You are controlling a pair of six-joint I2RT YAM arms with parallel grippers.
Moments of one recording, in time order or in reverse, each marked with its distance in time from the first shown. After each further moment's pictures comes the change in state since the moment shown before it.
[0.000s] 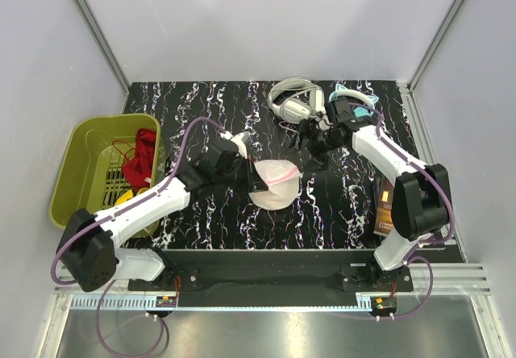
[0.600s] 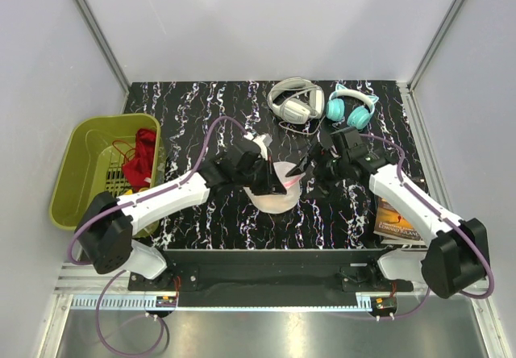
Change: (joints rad) left arm -0.116 0.159 0.100 0.059 -0.004 -0.067; right arm 0.096 -0.424 -0.347 -0.013 0.194 0.373
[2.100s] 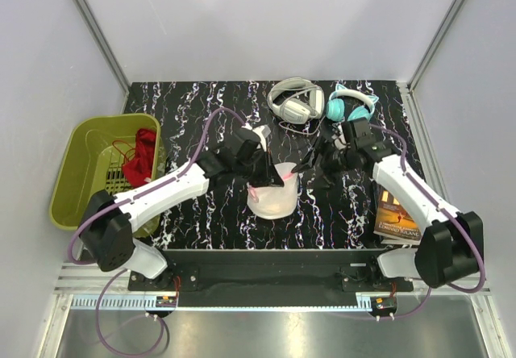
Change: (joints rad) left arm 0.040 0.017 0.123 -0.140 -0.007 0.034; right arm -0.122 0.087 0.092 -0.036 -0.169 -0.228
